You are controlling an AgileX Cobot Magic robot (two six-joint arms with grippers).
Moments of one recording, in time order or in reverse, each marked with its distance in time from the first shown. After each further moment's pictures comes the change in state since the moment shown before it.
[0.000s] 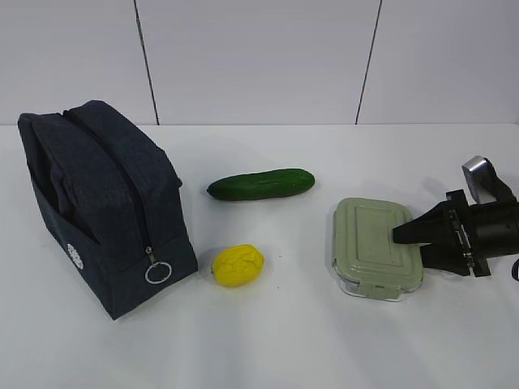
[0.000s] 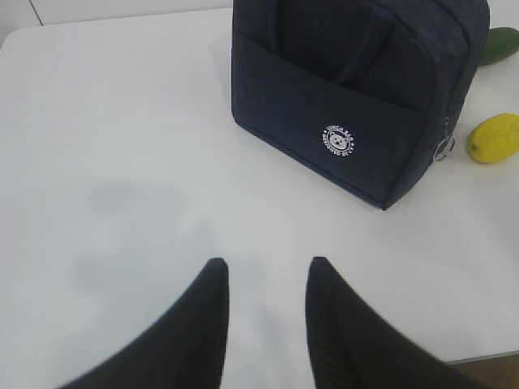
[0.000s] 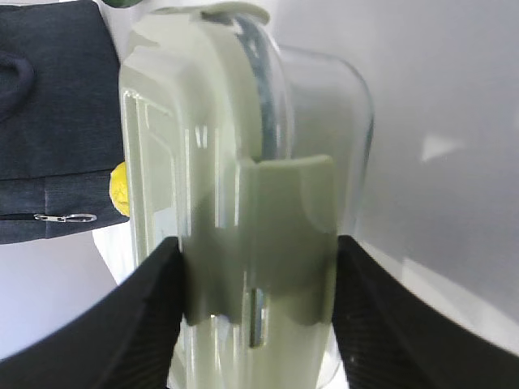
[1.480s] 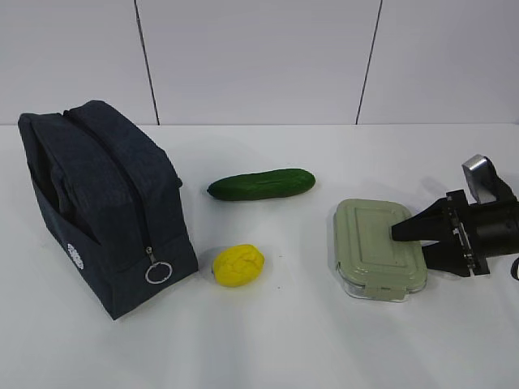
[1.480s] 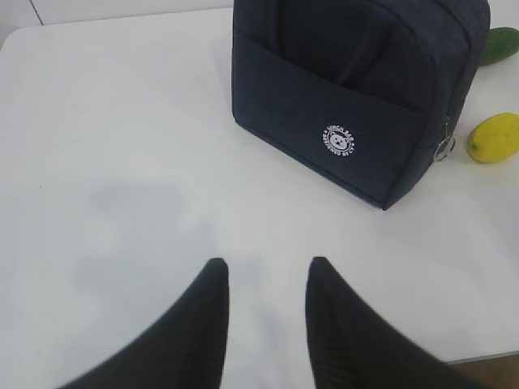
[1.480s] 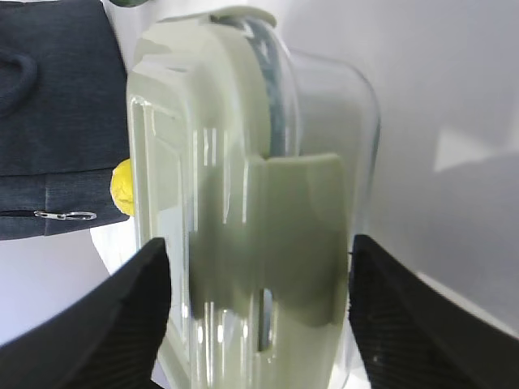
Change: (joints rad) left arm 0.000 0.000 0.000 0.000 0.000 0.000; right arm 0.000 0.000 0.000 0.003 0.004 -0.025
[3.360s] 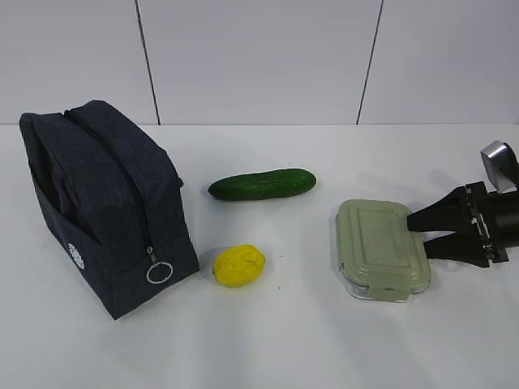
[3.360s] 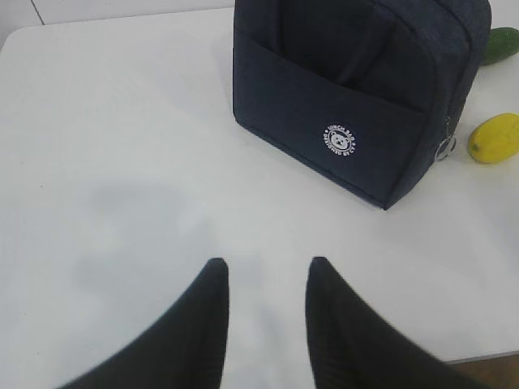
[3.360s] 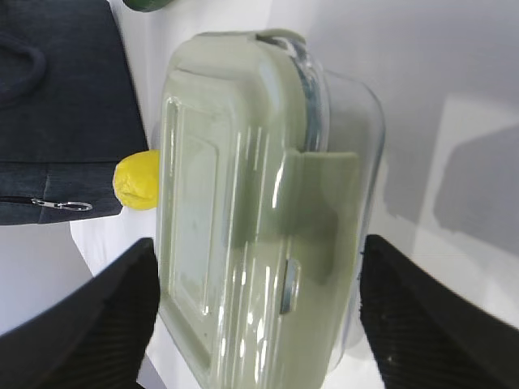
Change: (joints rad) left arm 0.000 0.000 0.000 0.000 0.000 0.000; right arm -0.041 -0.067 0.001 -0.048 0.004 -0.027
